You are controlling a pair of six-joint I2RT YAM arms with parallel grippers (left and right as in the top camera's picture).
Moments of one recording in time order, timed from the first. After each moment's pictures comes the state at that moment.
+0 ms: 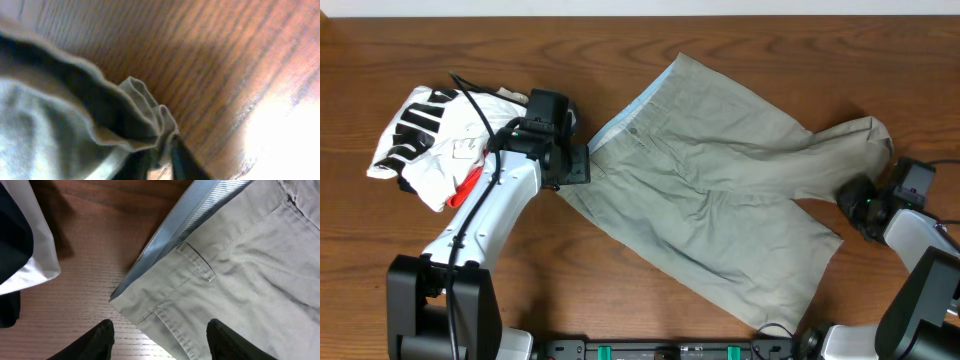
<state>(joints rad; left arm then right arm) -0.19 1.61 1.12 -0.77 0.05 -0.24 -0.45 1.58 0.66 -0.21 -0.13 0.58</state>
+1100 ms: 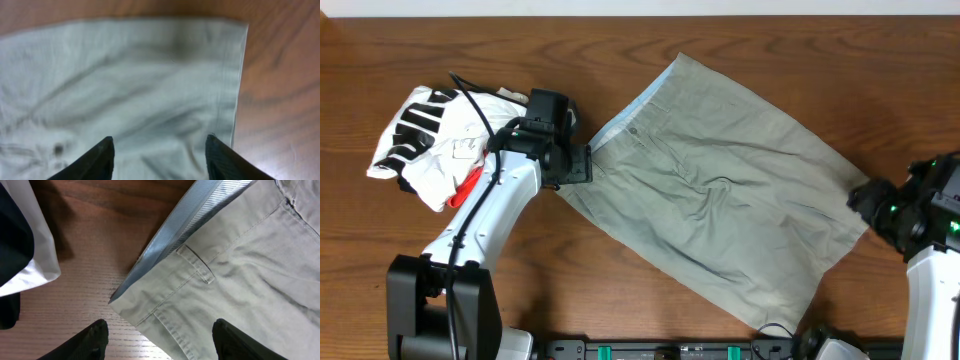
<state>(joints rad) -0.19 1.61 1.12 -0.76 0.05 -0.24 -0.45 1.14 0.86 -0.78 -0.19 0.37</state>
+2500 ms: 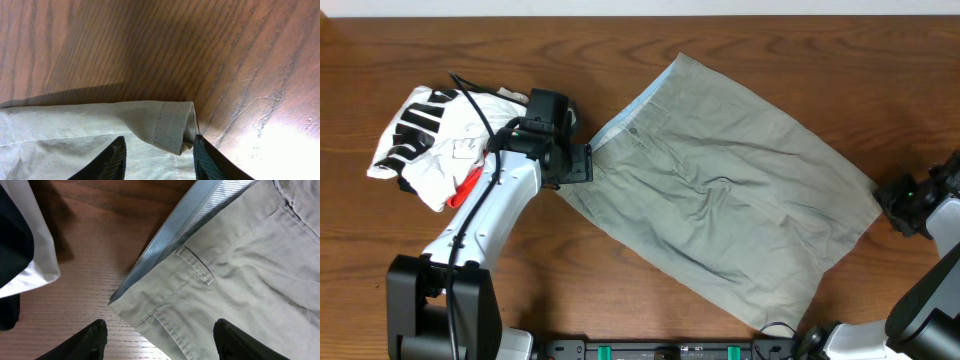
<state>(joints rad) -0.19 1.61 1.12 -0.76 0.05 -0.24 -0.63 1.64 0.86 -0.40 -0.19 0.44</state>
